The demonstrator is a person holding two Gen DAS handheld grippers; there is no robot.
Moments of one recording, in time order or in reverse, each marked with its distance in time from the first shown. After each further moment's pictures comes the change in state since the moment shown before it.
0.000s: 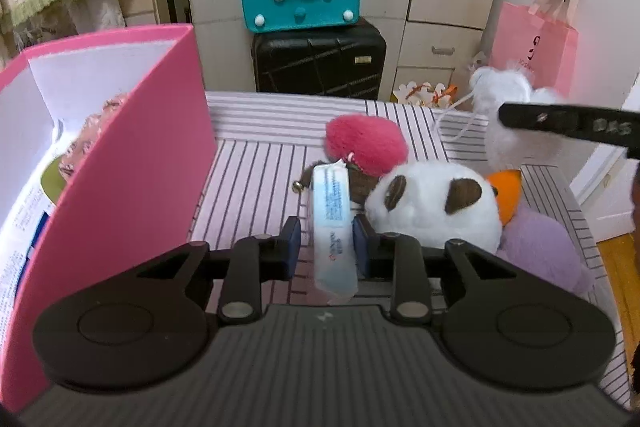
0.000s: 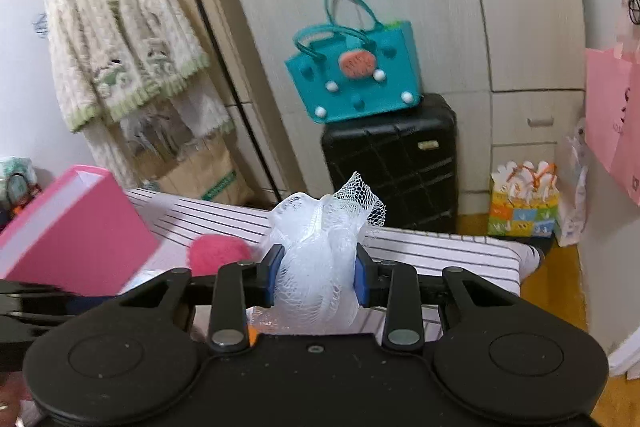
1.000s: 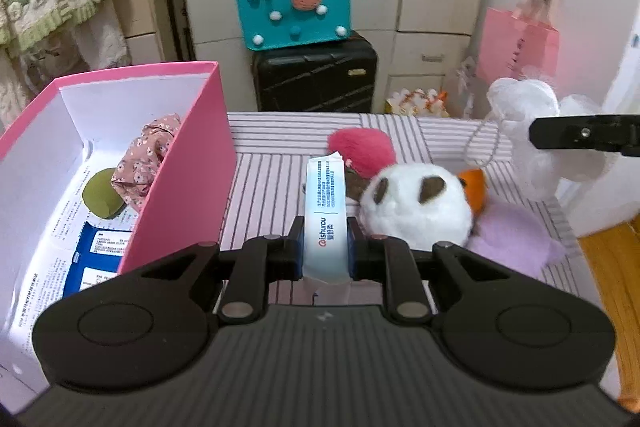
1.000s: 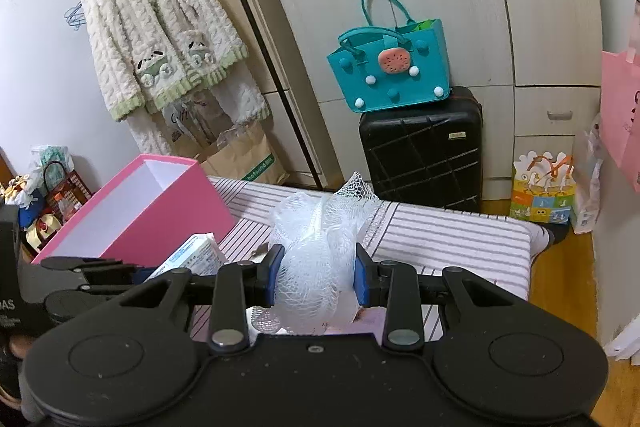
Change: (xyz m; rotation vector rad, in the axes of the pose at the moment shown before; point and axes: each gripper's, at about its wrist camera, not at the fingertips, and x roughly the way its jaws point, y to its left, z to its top) left arm -0.052 0.004 0.000 0.067 -0.029 -0.011; right arm -0.071 0.044 0.005 -0.004 0.060 0.074
